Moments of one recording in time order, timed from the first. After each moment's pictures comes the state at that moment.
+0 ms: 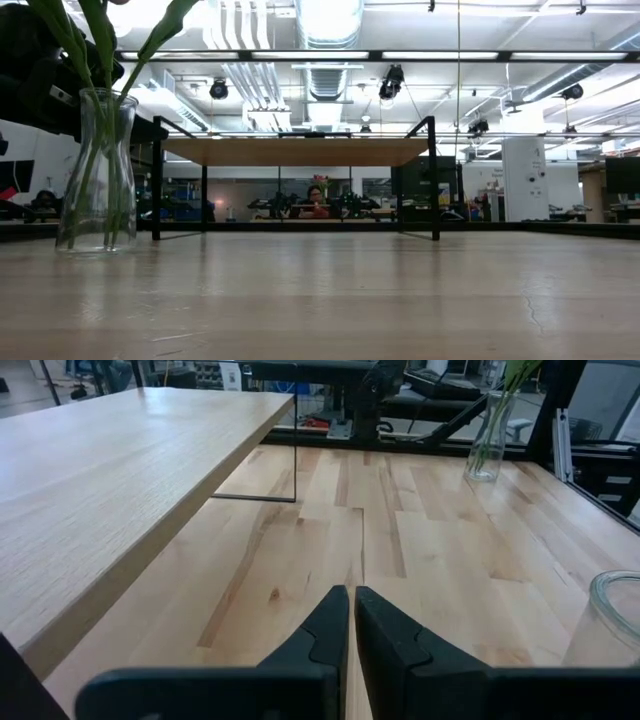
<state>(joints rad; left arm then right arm) 0.07 0.26 0.01 0.01 -0.03 -0.04 1.17 2.01 2.35 -1.23 0.60 1.29</state>
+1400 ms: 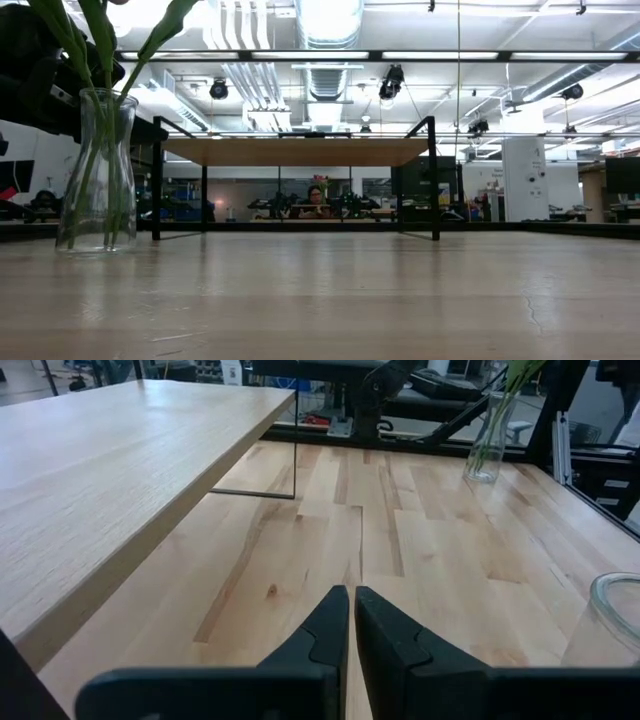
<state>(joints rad) 0.07 0.27 0.01 0.01 -0.03 -0.07 1.23 2.34 2.32 -1.54 0.47 1.93</state>
